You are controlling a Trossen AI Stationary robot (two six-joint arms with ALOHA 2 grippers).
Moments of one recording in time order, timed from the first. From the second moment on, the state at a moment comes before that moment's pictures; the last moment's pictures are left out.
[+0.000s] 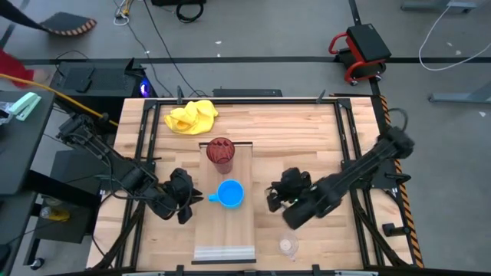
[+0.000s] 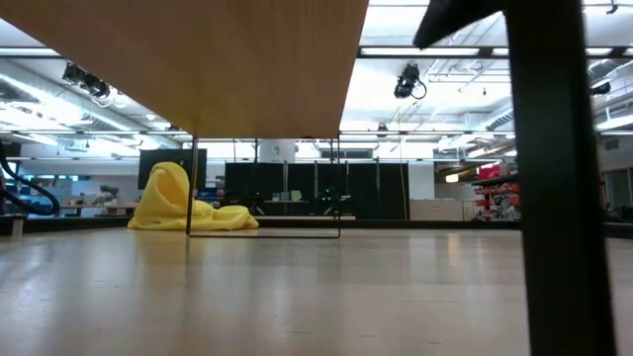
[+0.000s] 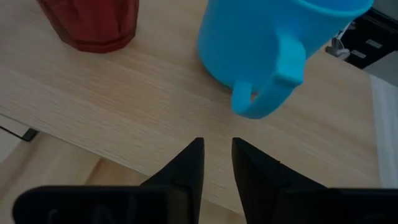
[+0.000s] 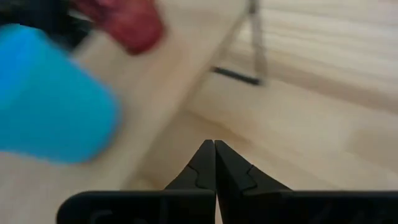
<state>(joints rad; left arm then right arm) -0.66 1.15 0.91 -0.60 -0.55 -0.94 0.57 1.62 1.31 -0.86 0.80 1.51</state>
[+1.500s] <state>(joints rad) -0.67 1.15 0.91 -0.69 -0.57 -1.08 0.42 1.68 1.21 -0.13 0.60 0.96</state>
